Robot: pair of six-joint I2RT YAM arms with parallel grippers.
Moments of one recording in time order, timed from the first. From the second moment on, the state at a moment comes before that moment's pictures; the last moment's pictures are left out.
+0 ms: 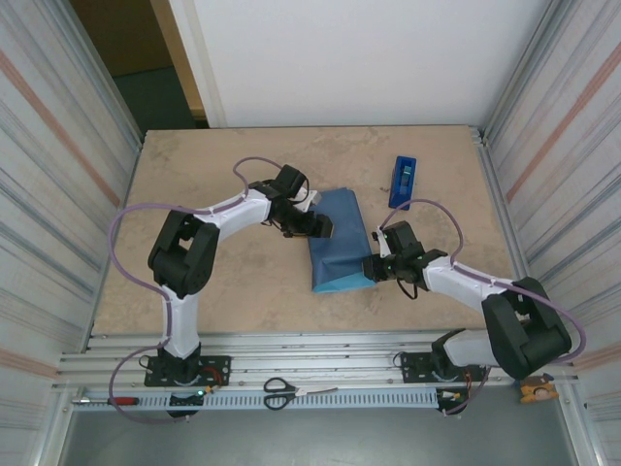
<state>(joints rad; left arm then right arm) -0.58 2.00 1.44 -0.60 0.45 -0.33 0.46 1.33 0.55 -0.22 -0.13 0.30</state>
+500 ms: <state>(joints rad) -0.58 2.00 1.44 -0.60 0.45 -0.33 0.45 1.37 0.57 -0.22 -0.16 0.28</state>
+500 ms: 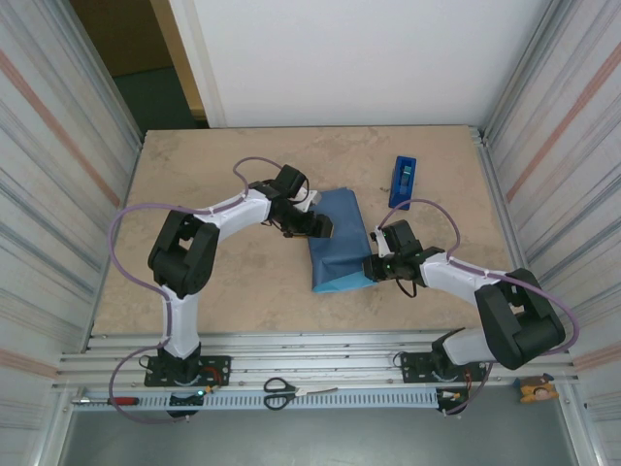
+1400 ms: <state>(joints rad) -0.58 2.00 1.43 -0.60 0.45 -0.33 0.46 1.41 0.63 -0.31 -0.15 0.31</state>
